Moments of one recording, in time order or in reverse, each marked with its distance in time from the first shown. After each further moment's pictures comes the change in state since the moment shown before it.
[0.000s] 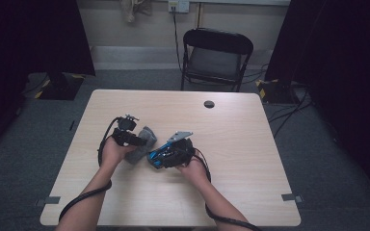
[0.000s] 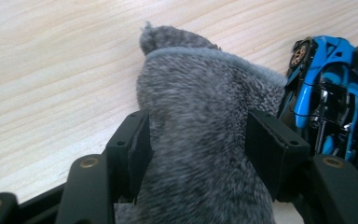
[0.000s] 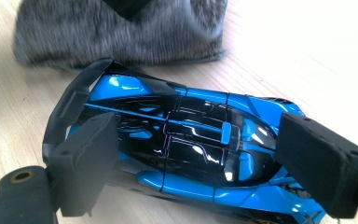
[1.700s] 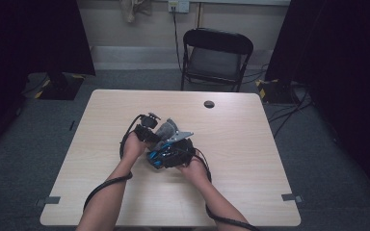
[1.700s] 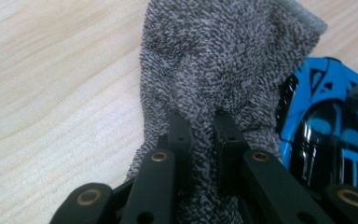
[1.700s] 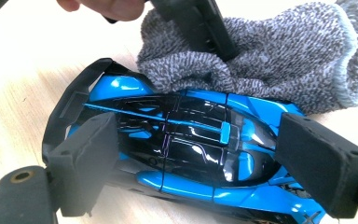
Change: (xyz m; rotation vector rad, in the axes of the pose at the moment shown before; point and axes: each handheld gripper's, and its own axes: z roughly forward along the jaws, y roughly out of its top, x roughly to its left) left arm -0.034 0.035 0.057 0.101 -0.051 0.106; right arm -0.001 -0.001 0.000 -0.006 0.004 0.004
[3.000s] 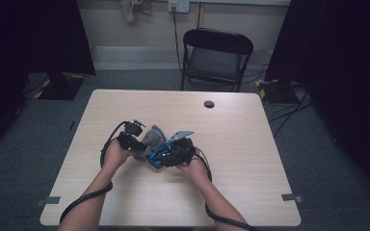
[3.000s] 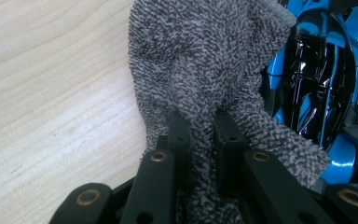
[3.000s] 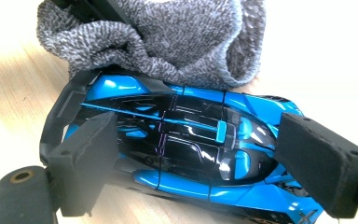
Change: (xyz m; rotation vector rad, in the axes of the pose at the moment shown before) left arm 0.014 -0.045 -0.039 0.033 -0.027 -0.014; right arm -0.003 0.001 0.000 0.011 0.011 0.004
